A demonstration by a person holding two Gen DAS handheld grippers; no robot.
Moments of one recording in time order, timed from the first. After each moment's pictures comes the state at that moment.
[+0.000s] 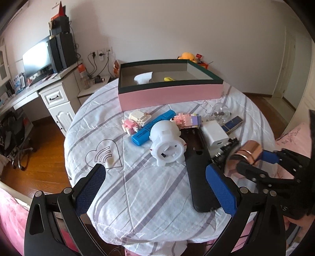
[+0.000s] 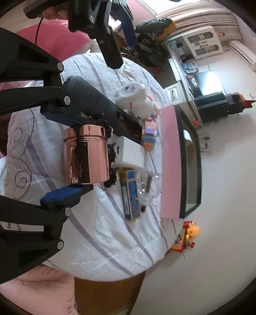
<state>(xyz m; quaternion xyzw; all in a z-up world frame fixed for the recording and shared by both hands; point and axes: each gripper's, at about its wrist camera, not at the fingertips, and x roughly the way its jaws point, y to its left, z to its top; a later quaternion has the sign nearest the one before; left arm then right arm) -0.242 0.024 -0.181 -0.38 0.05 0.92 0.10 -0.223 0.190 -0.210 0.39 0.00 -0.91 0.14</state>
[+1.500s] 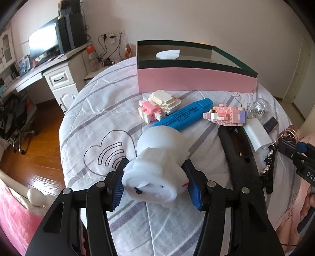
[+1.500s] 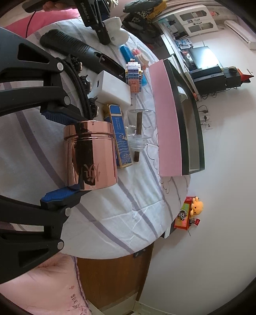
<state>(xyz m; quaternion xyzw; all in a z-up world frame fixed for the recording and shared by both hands) -0.291 -0.003 -0.229 -0.42 0.02 0.90 0.06 -0.264 0.235 -0.221 0.39 -0.01 -0.92 0.06</state>
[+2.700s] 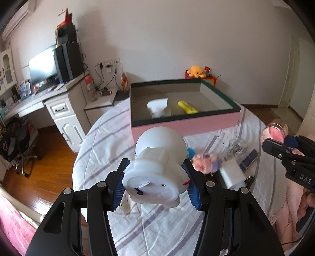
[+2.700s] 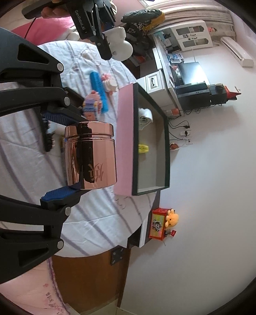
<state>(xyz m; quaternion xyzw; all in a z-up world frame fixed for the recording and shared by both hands) -0.292 0.016 -0.150 -0.34 0.05 0.94 0.08 -0.277 0.207 -0.149 0.33 0.01 -0.94 0.11</state>
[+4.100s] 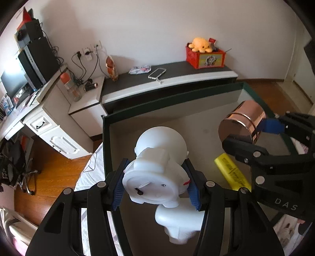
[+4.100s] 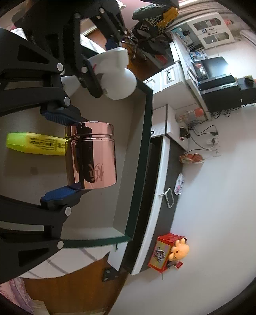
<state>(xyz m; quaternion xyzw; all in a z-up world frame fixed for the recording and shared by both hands) -0.578 0.057 -0.178 -0.45 0.12 0.88 0.08 -0.555 0.153 -0.169 0.45 0.04 -0.88 0.15</state>
